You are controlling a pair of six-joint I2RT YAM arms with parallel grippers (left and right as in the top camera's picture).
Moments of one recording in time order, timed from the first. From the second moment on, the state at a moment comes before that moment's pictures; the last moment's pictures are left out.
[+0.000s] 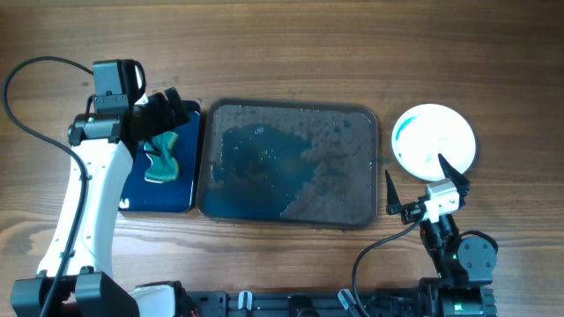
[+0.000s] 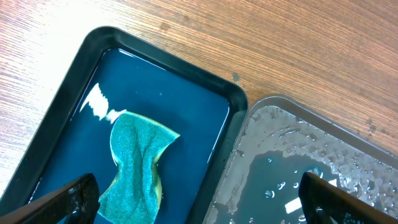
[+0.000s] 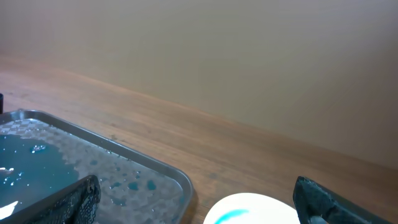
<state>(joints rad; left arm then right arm) 0.07 1.46 1.16 -0.73 0.01 -0.34 0.00 0.02 0.01 0.02 -0.25 -0.21</state>
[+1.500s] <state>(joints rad) 0.07 0.11 0.07 -0.01 0.06 -0.07 0.00 0.01 0.01 0.02 -0.25 -0.21</state>
